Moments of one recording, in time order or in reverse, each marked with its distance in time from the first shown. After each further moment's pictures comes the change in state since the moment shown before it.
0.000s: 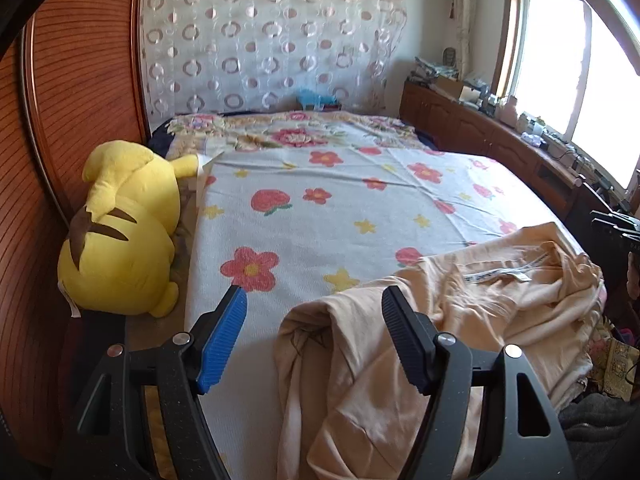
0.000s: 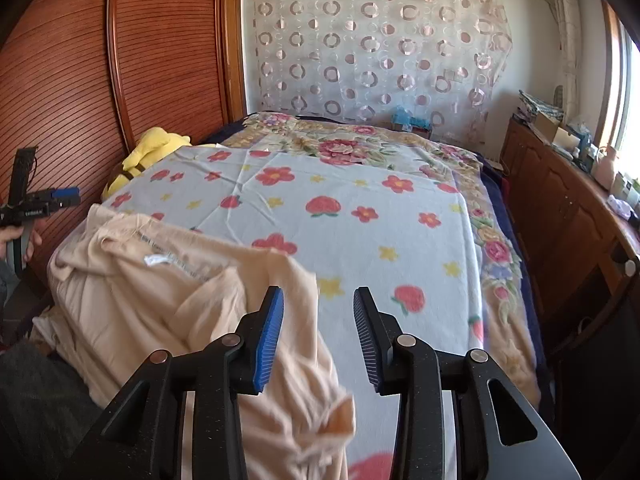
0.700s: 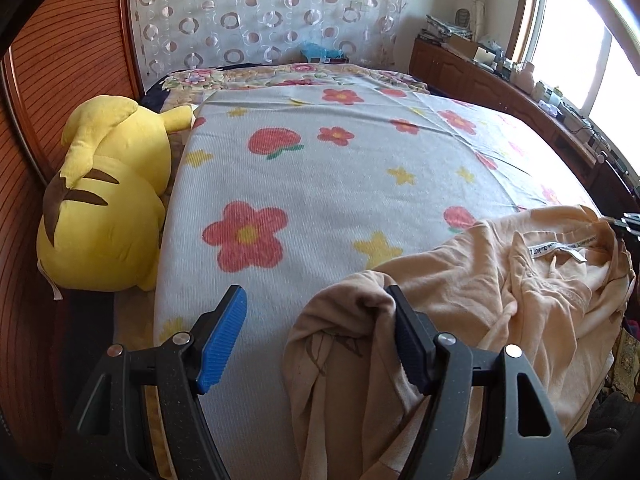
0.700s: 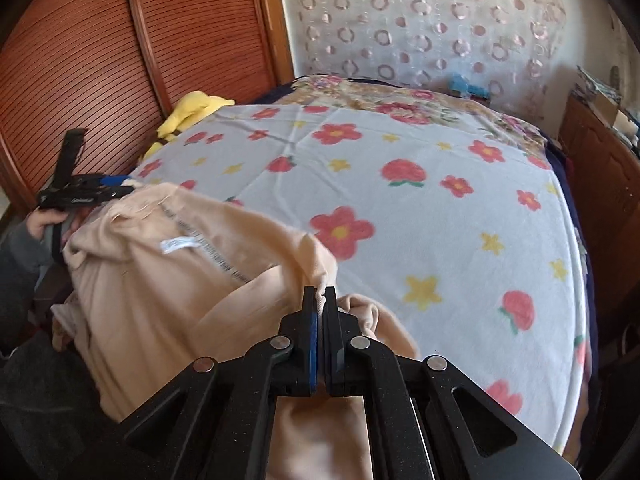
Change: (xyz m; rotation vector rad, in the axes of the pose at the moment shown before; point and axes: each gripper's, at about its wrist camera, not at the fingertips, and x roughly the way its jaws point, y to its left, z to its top) left arm 0.057 0.007 -0.011 -0.007 0.157 0.008; right arm 0.072 0.009 0.001 -0.030 0.130 0.205
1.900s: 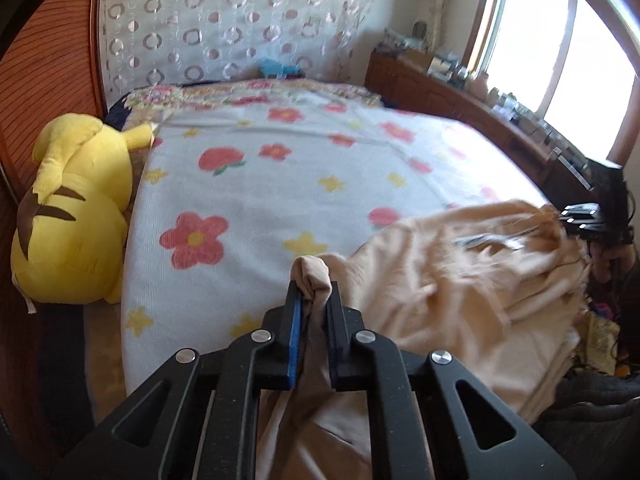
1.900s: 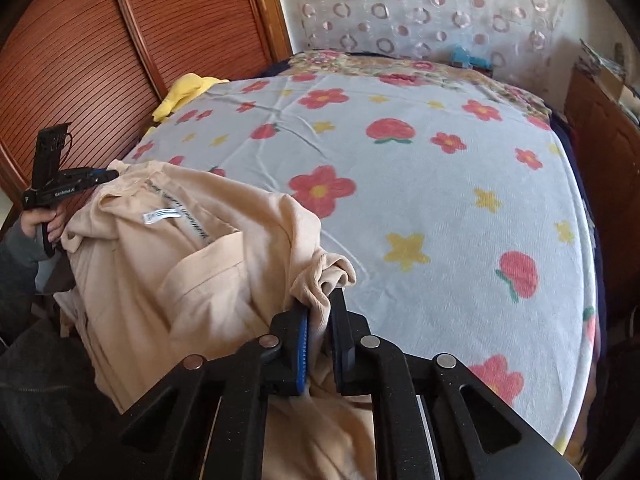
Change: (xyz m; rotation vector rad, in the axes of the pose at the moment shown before) left arm -0.042 -0.022 -0.008 0.045 -0.086 -0.171; right arm 0.008 -0.010 -0.001 0.035 0.075 0.021
